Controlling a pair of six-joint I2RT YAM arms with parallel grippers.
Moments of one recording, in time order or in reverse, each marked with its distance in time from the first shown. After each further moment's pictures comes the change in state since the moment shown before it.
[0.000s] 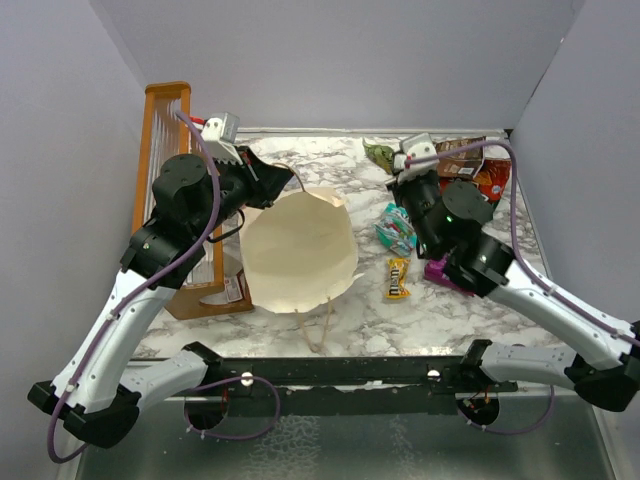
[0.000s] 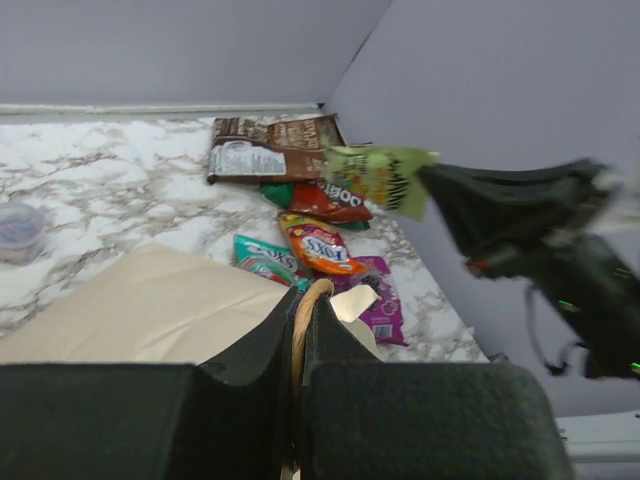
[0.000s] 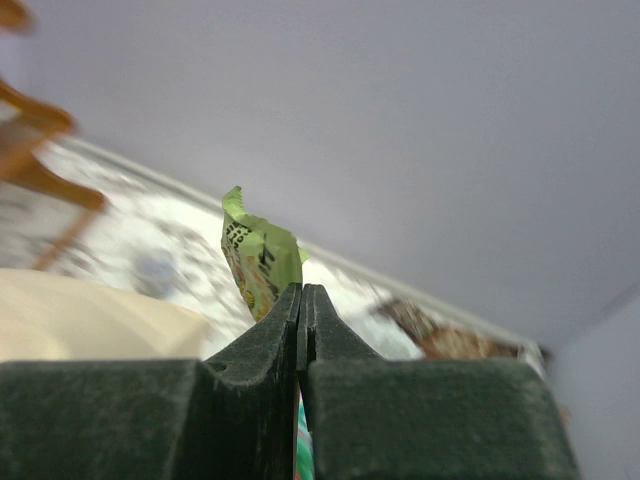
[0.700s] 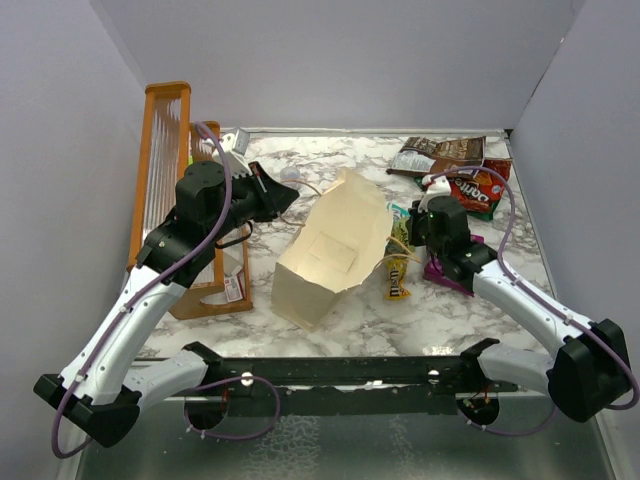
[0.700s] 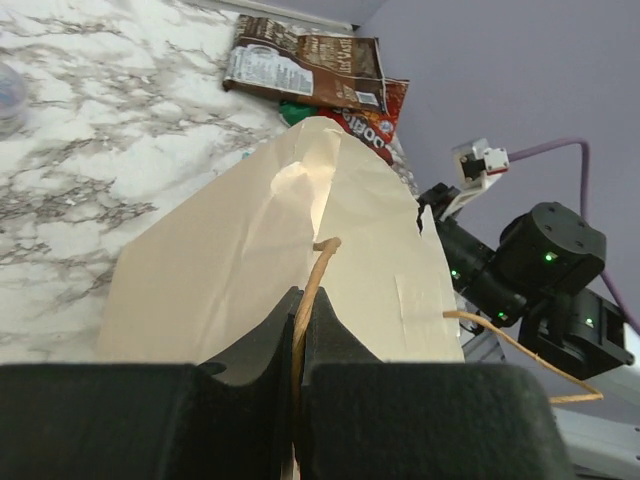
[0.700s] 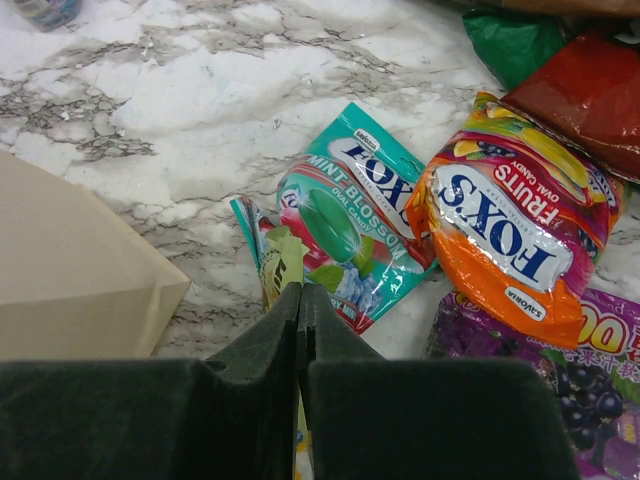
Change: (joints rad) left arm 0.000 0.008 -0.106 -0.041 0.020 -0.134; right arm -0.458 0.048 -0.449 -0.140 -0.410 0.599
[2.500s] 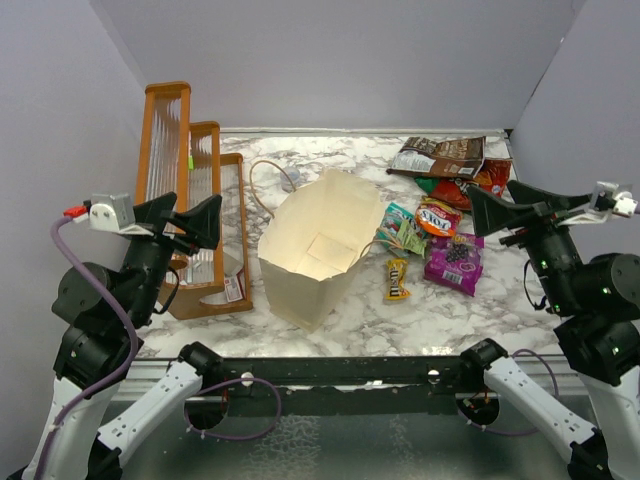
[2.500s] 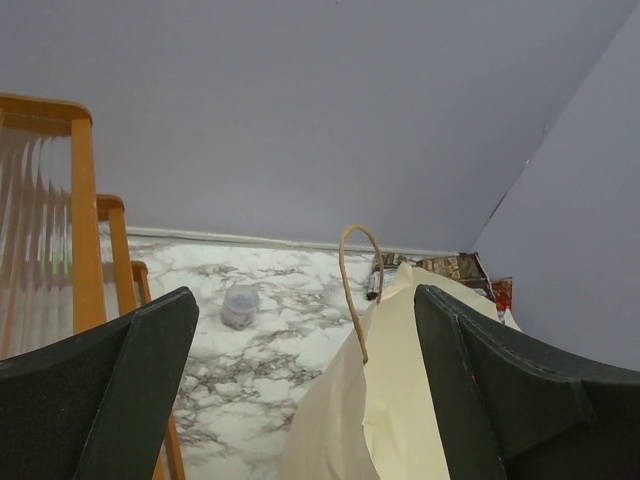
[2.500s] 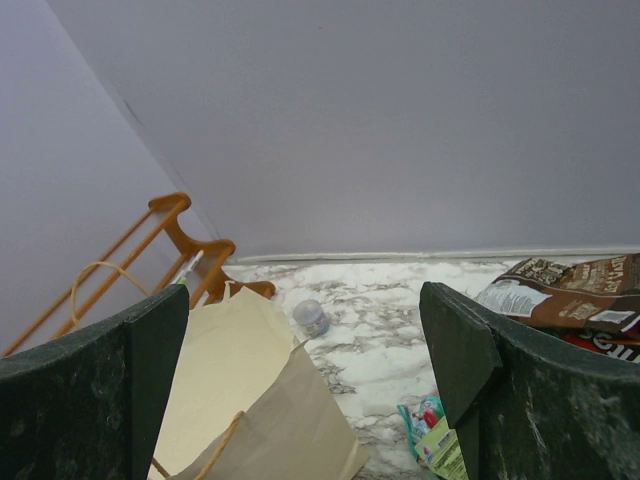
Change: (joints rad) left arm 0.000 -0.513 -0.106 0.051 -0.432 0.388; right arm 0.000 -0.597 0.430 -0.251 -0.052 0.111
